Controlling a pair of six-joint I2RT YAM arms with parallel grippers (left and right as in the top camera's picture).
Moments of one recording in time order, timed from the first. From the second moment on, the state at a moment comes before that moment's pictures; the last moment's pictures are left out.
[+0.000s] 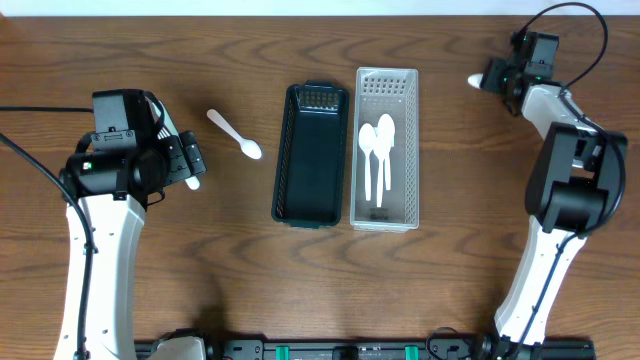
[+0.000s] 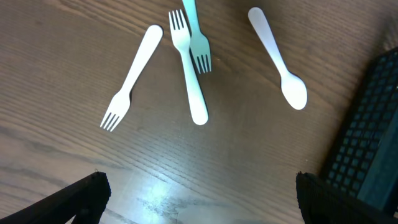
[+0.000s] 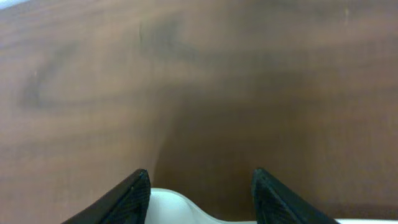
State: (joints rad) left arm 0.10 1.31 1.22 -1.00 -0.06 -0.23; right arm -0.18 2.37 1.71 -0.20 -0.08 0.16
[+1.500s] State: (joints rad) left arm 0.10 1.31 1.22 -1.00 -0.06 -0.23; right arm -0.24 2.30 1.69 -0.42 0.02 0.19
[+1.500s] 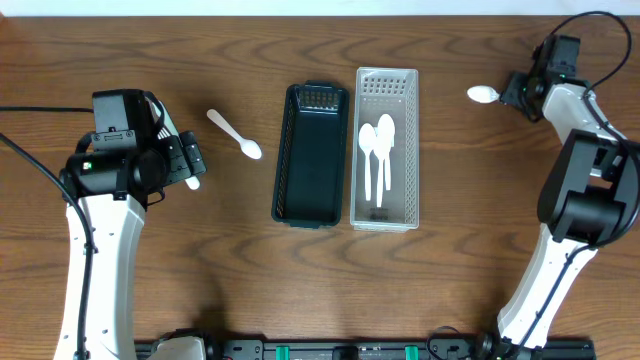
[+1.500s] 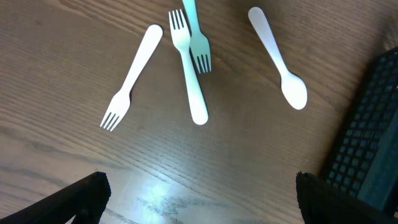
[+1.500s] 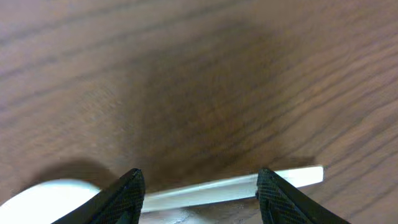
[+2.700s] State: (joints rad) left arm 0.10 1.31 1.22 -1.00 -0.06 -0.23; right arm -0.22 2.27 1.74 -1.05 -0.11 0.36
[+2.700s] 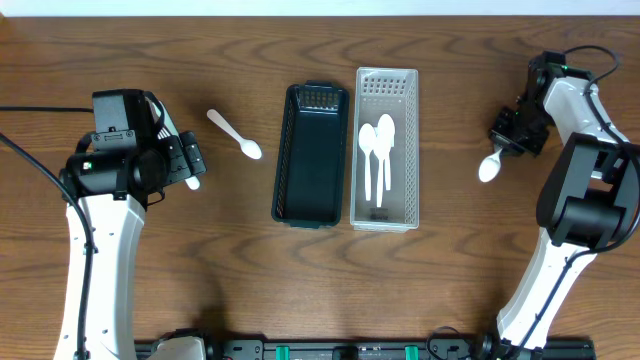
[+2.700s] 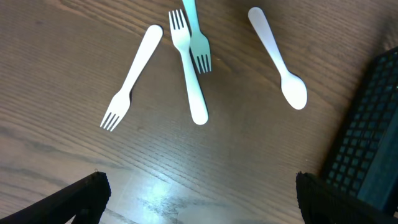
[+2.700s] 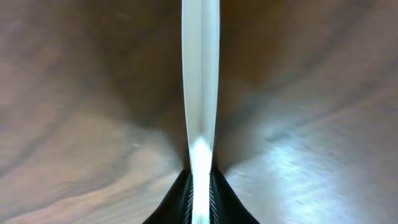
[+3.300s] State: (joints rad) left arm 0.10 1.31 1.22 -1.00 -0.06 -0.23; right arm 0.13 1.90 1.84 -1.03 -0.20 0.28
